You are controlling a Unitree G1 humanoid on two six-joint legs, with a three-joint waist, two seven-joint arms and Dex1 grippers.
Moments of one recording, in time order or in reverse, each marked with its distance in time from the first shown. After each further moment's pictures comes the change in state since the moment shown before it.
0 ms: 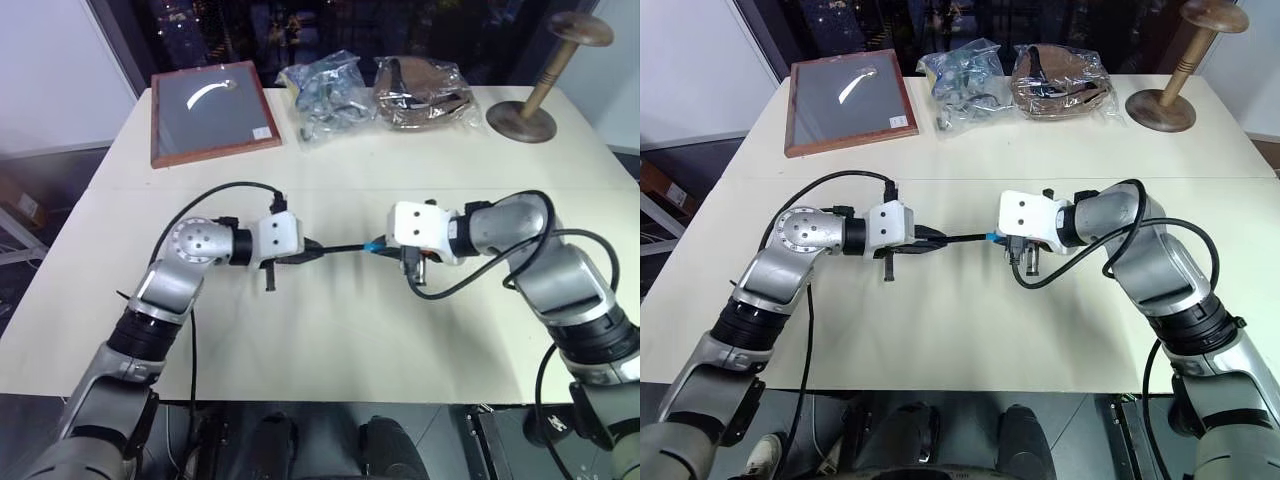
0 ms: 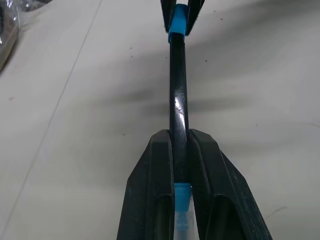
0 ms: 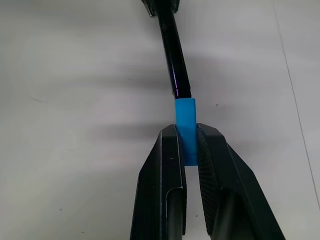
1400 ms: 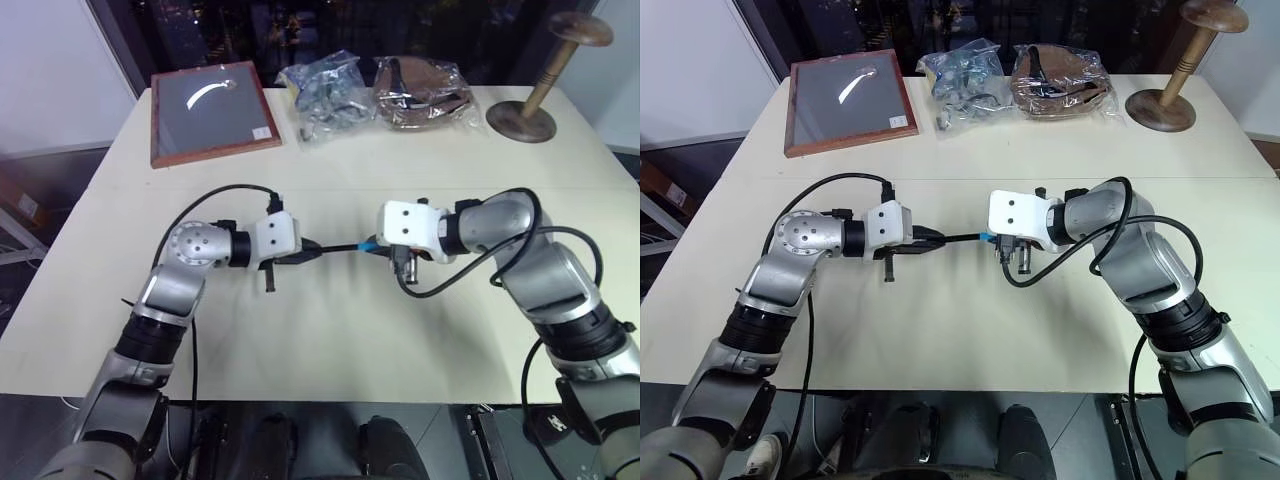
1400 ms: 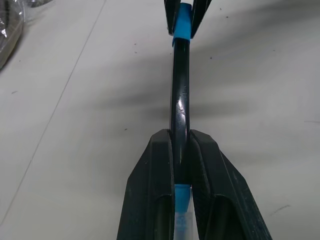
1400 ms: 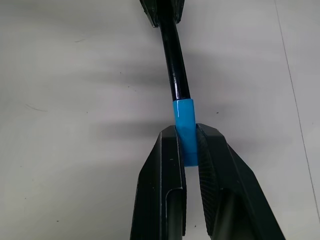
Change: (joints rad) left arm 0.025 -0.068 0.063 0.026 0.042 0.007 -0.032; right arm -0.028 0.056 0.016 0.001 -0.069 0.036 0.018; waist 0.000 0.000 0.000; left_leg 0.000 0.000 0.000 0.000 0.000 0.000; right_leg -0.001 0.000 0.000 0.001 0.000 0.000
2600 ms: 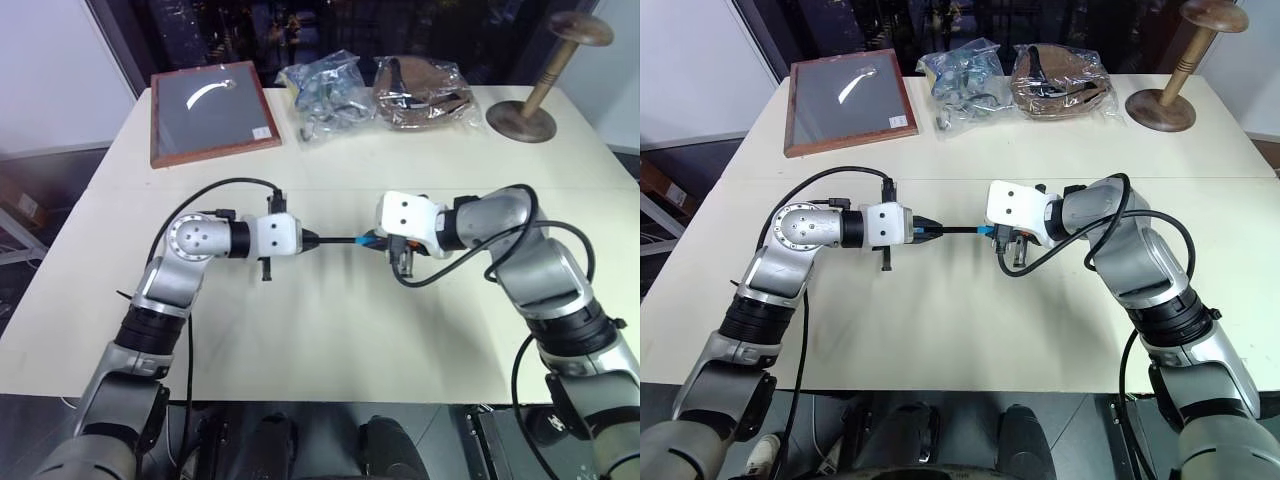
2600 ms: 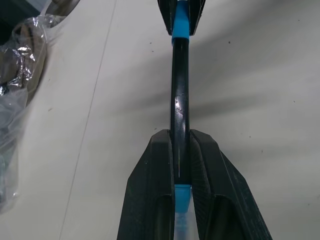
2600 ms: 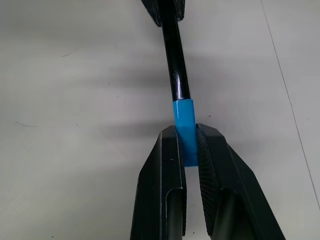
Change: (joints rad) left arm -0.038 0.000 0.014 0.045 0.108 -0.172 0.012; right arm -0.018 0.045 -0.020 0.021 -0.005 0.059 -0.008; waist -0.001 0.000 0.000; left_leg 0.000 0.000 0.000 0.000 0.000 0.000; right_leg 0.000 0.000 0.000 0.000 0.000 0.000
